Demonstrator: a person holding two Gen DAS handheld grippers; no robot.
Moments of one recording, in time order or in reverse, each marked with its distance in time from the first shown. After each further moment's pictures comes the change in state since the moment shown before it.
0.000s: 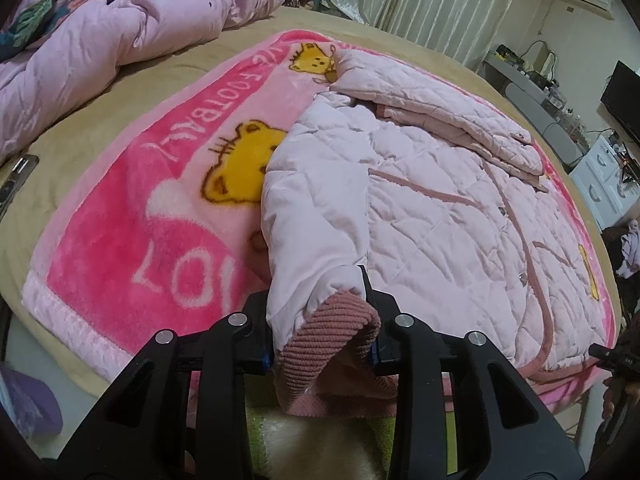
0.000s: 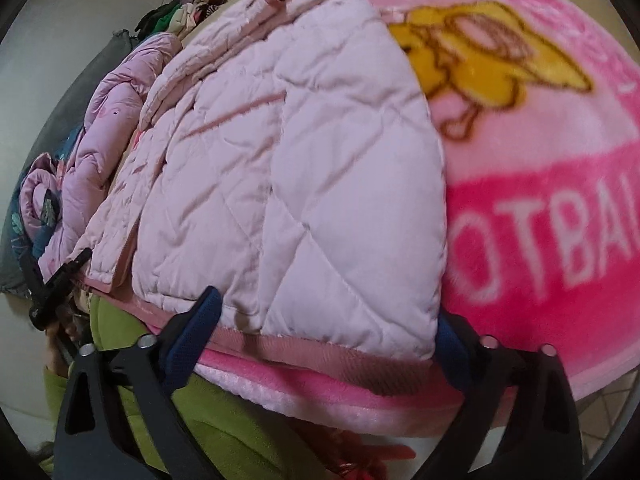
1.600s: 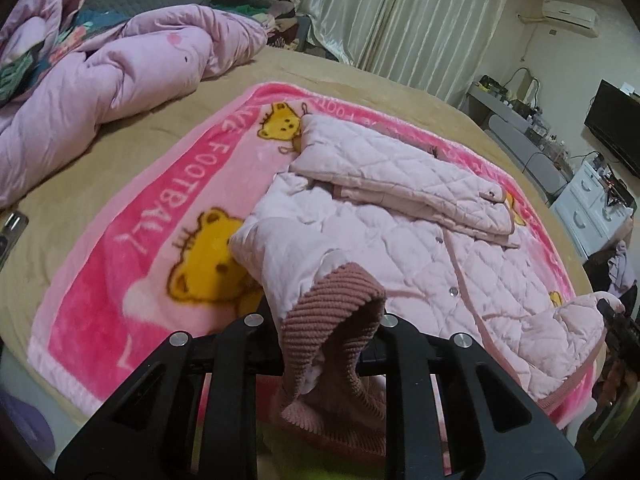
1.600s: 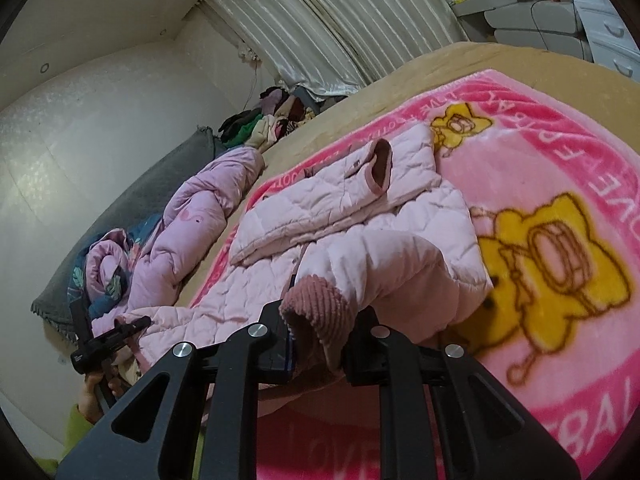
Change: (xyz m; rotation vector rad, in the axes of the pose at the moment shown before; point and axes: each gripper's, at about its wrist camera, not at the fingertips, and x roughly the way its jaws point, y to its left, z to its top) left arm -0.026 -0.050 0.072 0.011 -0.144 -0.049; right arm -0.067 0.046 0.097 -0.090 -0.470 0.269
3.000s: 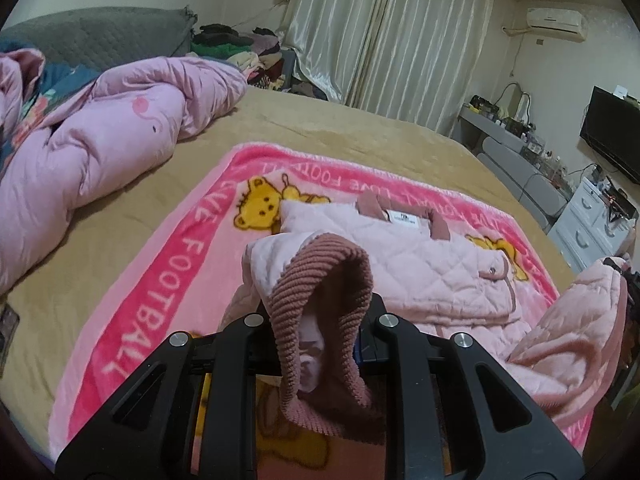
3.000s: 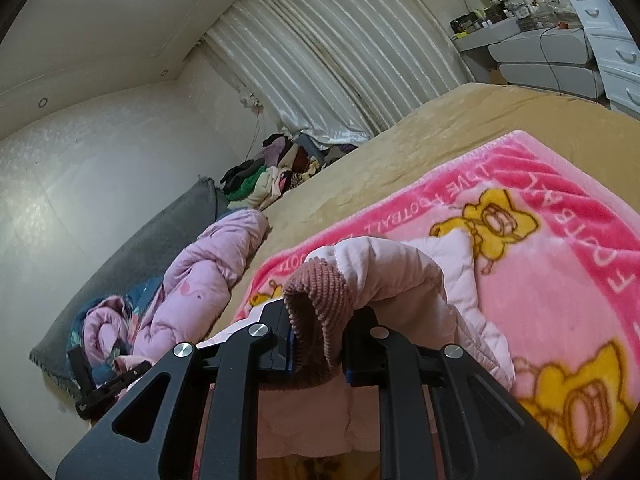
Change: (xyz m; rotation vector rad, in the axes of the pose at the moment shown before) left arm 0.035 -0.030 0.125 0.062 -0.114 -0.001; right arm 0.072 0.016 0.157 0.020 -0.164 0.002
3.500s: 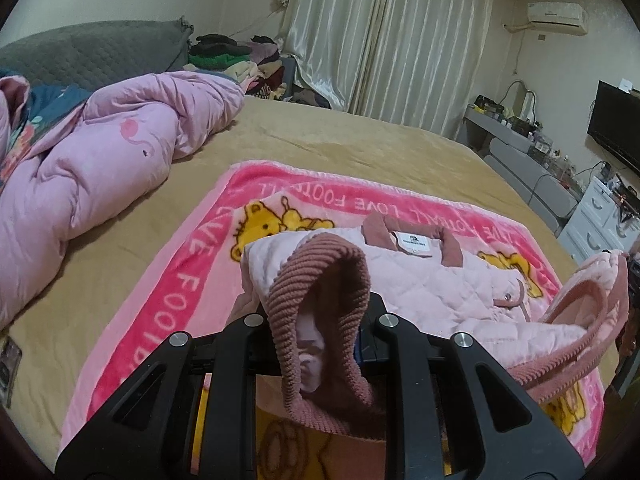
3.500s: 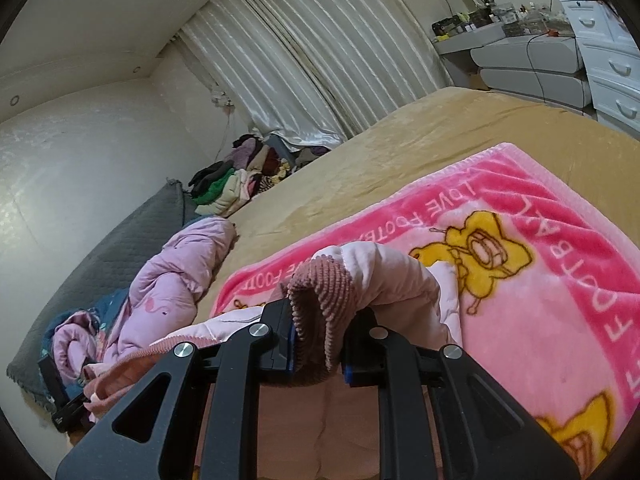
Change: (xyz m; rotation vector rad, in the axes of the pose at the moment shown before) left arm 0.039 -0.010 0.037 0.028 -0.023 0.031; right arm 0.065 -0.018 0.040 -0.003 0.012 -0.115
